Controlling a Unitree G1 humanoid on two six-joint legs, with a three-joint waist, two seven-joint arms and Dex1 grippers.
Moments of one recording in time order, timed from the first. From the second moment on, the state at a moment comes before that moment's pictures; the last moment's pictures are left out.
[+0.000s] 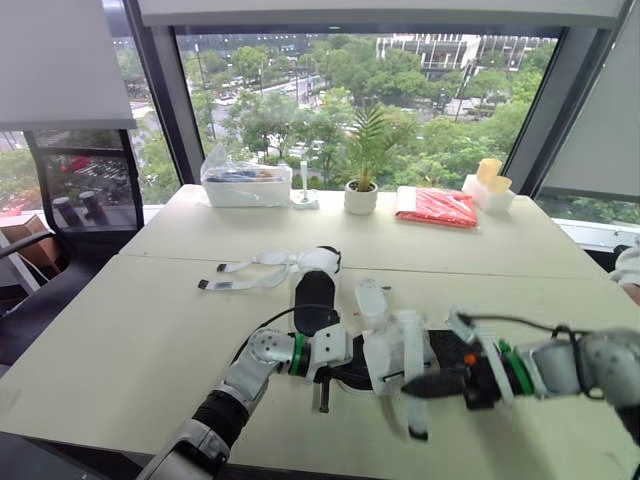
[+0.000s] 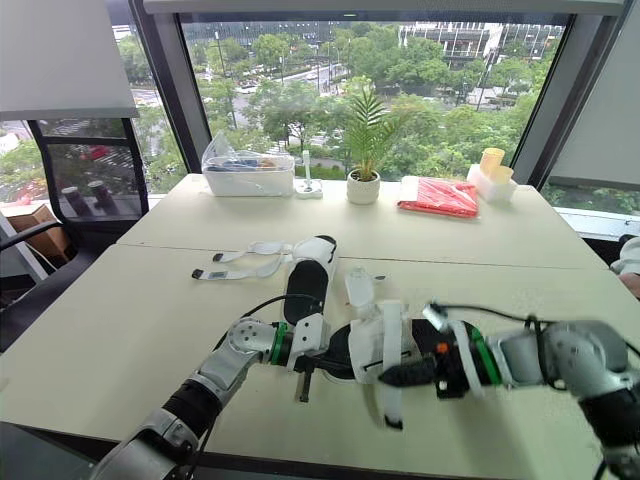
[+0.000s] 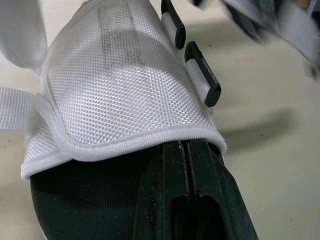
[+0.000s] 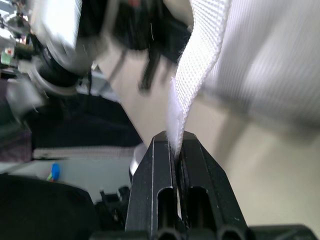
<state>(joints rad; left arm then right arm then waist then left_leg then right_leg) -0.63 0.18 -0.38 0.52 -0.03 -0.19 -1.19 -0.60 -0.97 0.03 0.03 1.29 1.44 0.71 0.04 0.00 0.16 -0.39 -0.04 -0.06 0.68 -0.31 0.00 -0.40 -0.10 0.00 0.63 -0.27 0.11</state>
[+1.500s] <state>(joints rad) -0.58 0.20 -0.39 0.42 -0.03 -0.14 -1.15 -0.94 -0.88 0.39 0.33 0.40 1.00 1.41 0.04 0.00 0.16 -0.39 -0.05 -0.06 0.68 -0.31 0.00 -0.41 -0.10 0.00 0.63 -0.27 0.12</state>
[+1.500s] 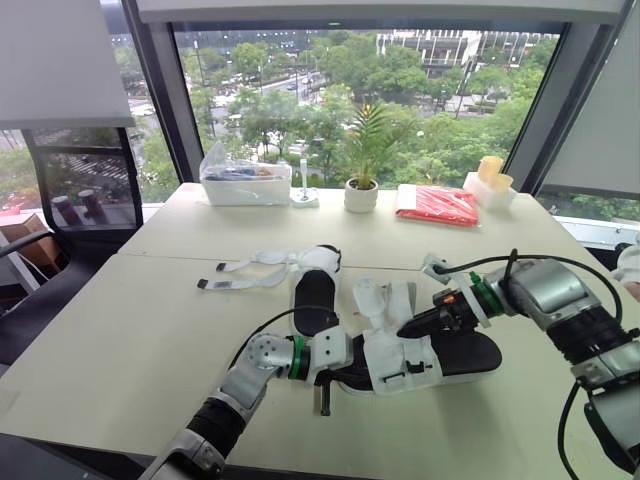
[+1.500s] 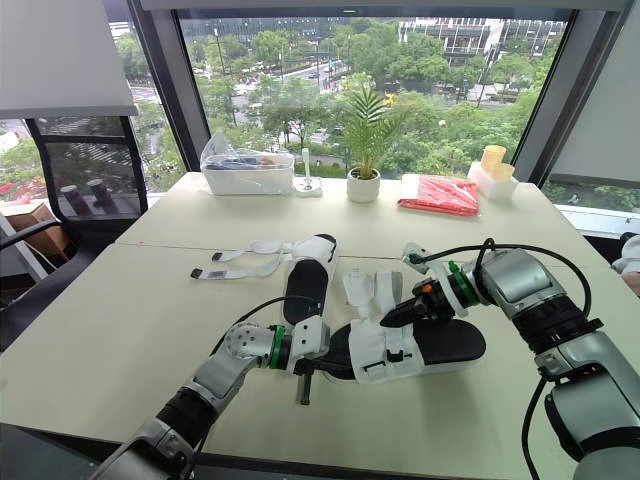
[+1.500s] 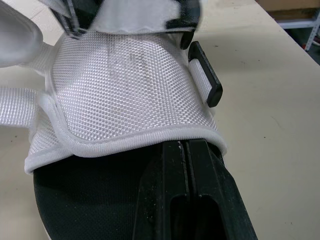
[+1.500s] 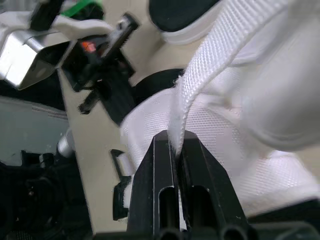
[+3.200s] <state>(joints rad) -0.57 0.20 -0.39 0.41 -0.03 -0.14 -1.14 -0.91 -0.87 0.37 0.35 0.25 0.67 1.61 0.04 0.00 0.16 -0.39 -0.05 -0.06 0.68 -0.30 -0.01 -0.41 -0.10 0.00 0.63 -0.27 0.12</state>
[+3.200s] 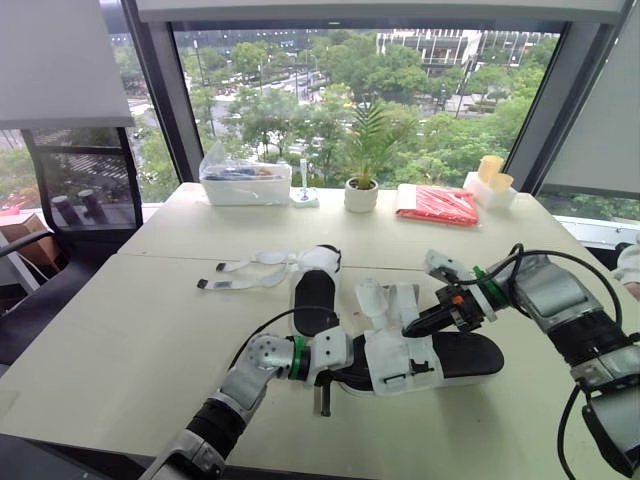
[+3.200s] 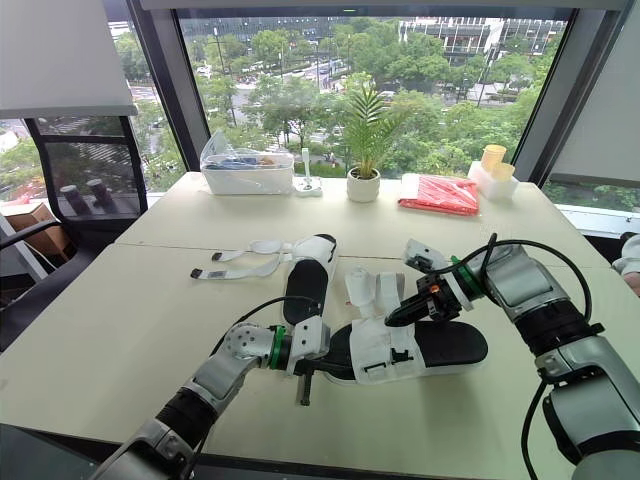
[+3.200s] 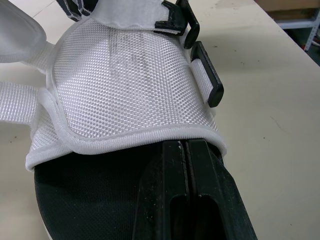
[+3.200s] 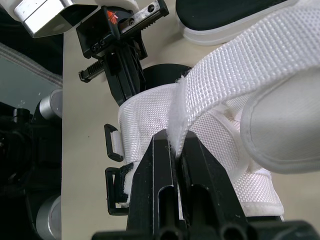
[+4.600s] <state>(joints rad) -0.59 0.19 -0.40 0.43 -0.03 -0.15 -1.14 -0.32 -1.20 -0.10 -0.33 0.62 1.17 1.37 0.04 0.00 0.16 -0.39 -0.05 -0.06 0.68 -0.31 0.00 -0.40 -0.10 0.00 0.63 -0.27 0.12</state>
